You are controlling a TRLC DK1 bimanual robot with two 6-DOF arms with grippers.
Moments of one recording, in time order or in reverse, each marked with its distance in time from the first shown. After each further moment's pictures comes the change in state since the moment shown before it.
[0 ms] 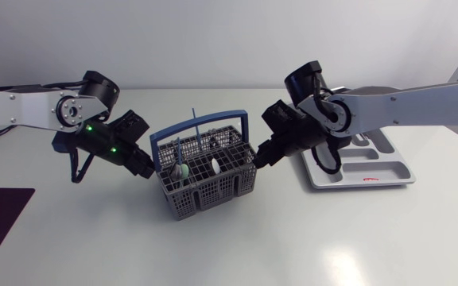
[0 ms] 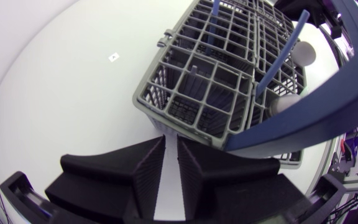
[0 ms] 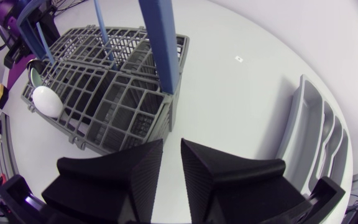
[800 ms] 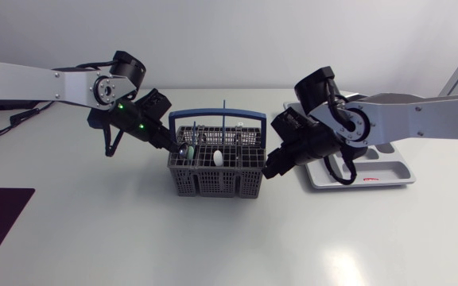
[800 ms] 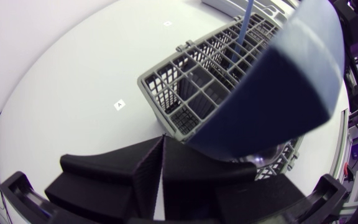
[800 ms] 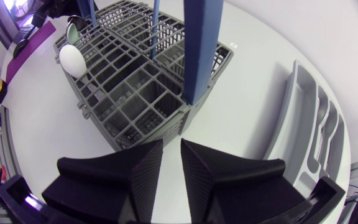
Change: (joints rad) left arm -0.070 0.182 0.240 0.038 -0.020 -0.063; right arm -0.005 -0.093 -0.095 -0.027 0.035 0.004
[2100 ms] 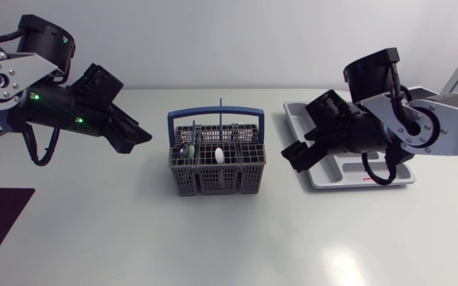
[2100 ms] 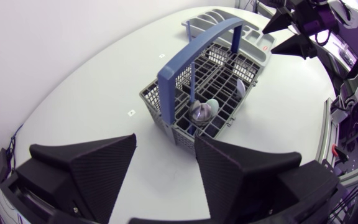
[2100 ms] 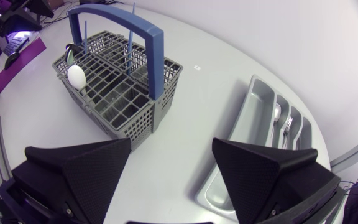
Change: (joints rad) left arm 0.082 -0.459 -0.212 -0.079 0.093 0.100; right arm -0.097 -0.243 -0.117 0.050 0.045 -0.061
